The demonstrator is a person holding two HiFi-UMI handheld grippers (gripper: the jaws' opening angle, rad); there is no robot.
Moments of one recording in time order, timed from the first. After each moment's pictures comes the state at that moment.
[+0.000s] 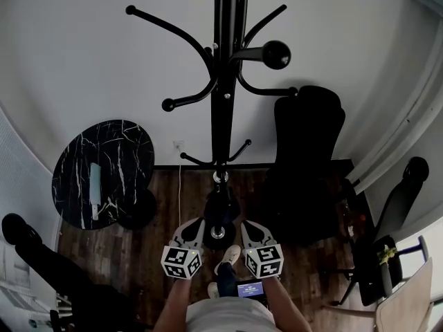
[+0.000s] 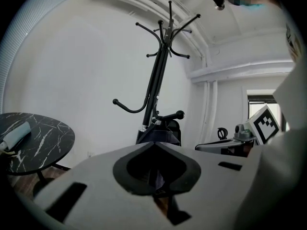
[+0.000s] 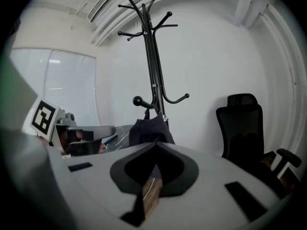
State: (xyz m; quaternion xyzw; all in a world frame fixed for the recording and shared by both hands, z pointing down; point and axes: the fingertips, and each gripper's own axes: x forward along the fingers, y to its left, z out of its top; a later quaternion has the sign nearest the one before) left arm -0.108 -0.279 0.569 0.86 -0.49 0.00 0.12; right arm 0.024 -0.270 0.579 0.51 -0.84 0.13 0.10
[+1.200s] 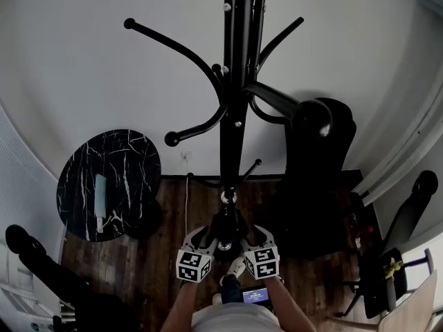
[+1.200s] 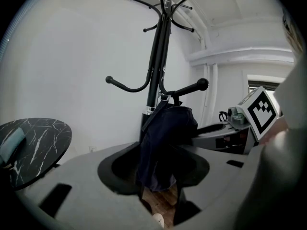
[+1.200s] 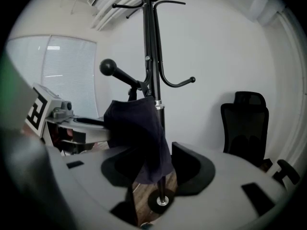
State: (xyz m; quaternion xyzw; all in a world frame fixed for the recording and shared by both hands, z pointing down) left arm -0.097 -0.333 0.620 0.87 -0.47 0.09 0.13; right arm 0.013 -0.336 0.621 0.50 -0.84 0.12 0.18
